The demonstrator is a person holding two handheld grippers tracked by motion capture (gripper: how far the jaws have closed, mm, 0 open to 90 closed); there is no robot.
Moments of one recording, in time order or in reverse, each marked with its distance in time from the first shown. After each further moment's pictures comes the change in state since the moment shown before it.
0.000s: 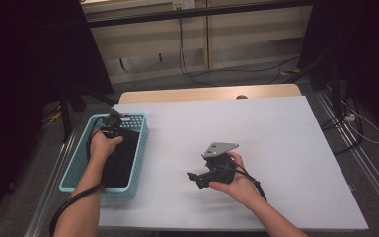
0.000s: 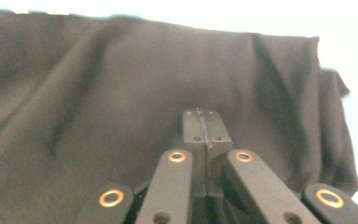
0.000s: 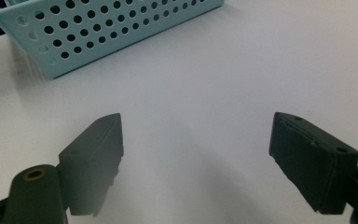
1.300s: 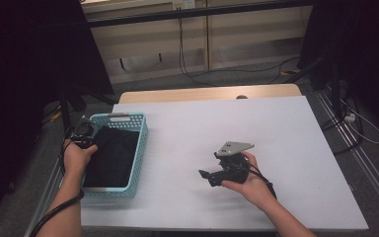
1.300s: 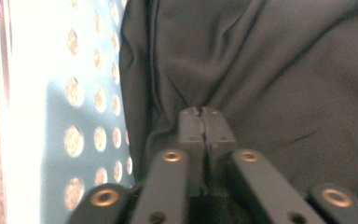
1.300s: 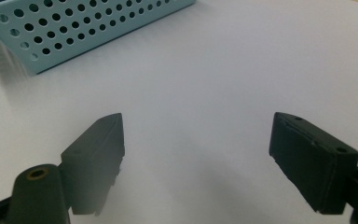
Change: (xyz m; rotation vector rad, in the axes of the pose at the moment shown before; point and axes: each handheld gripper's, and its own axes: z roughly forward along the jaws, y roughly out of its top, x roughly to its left) left arm 0.054 -0.049 -0.043 -0.031 0.132 -0.090; right arm -0.017 -0.013 -0.026 -0.016 -0.046 0.033
